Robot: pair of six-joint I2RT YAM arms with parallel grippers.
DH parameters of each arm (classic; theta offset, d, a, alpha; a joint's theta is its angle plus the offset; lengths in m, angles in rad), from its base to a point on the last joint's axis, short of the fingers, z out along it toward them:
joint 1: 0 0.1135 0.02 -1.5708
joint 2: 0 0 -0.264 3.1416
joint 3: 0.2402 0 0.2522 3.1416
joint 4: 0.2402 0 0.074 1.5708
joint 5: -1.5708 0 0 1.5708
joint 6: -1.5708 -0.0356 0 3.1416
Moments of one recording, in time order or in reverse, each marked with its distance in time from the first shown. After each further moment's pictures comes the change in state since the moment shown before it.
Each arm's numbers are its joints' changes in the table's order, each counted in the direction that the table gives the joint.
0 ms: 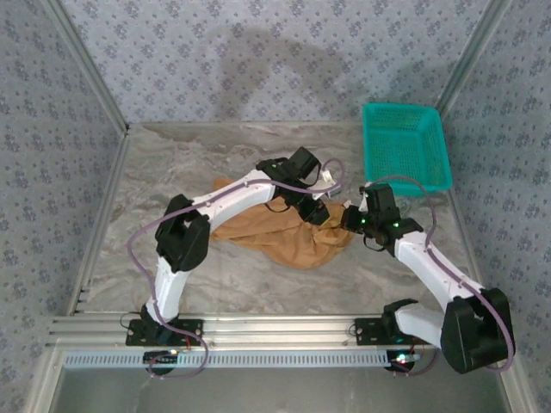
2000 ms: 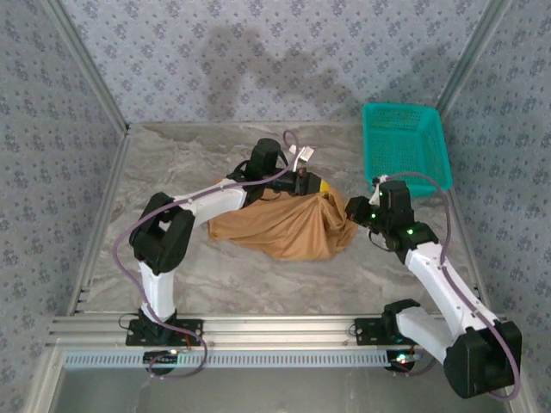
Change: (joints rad) left arm 0.156 -0.159 -0.438 -1.032 -0.350 0.907; right arm -0.040 -0.145 0.017 -0.023 0.071 -0.162
